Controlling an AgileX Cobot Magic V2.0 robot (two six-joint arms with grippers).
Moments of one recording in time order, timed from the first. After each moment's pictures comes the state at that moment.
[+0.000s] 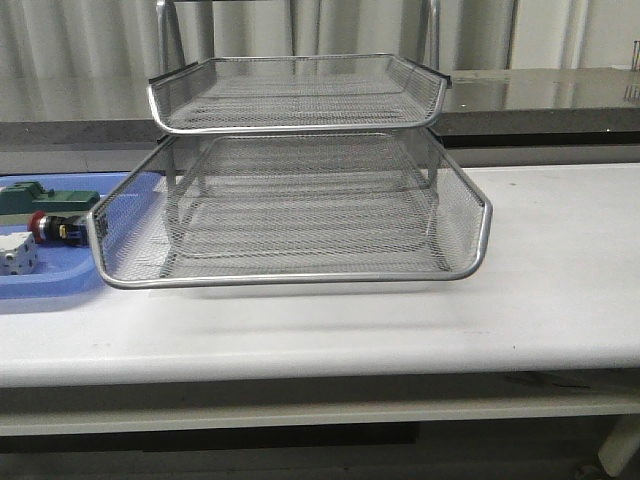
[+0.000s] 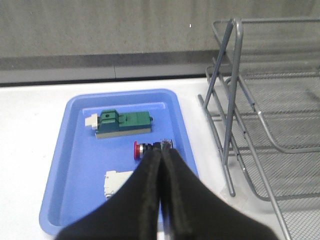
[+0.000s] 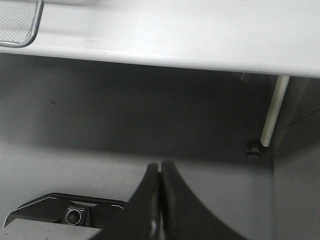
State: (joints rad) left arm -0.01 0.90 -0.86 -0.07 0.43 0.05; right arm 0.01 0.51 -0.75 0.06 1.16 -0.08
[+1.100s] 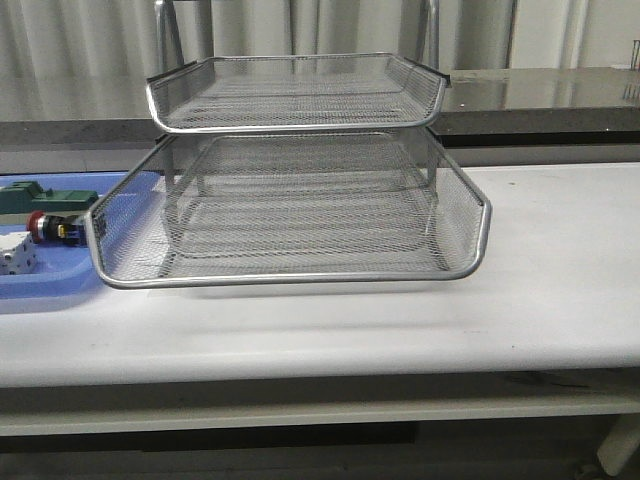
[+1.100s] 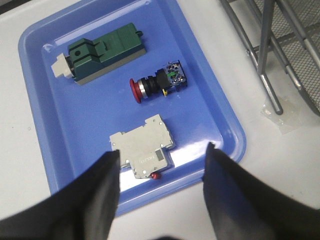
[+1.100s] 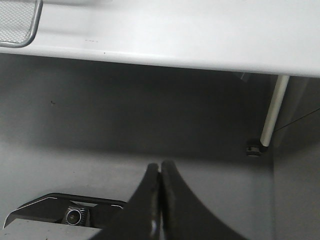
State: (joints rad) left arm -0.01 1.50 -1.32 -0.01 0.79 0.33; right arm 0.01 0.51 -0.75 0.06 1.16 -0.08
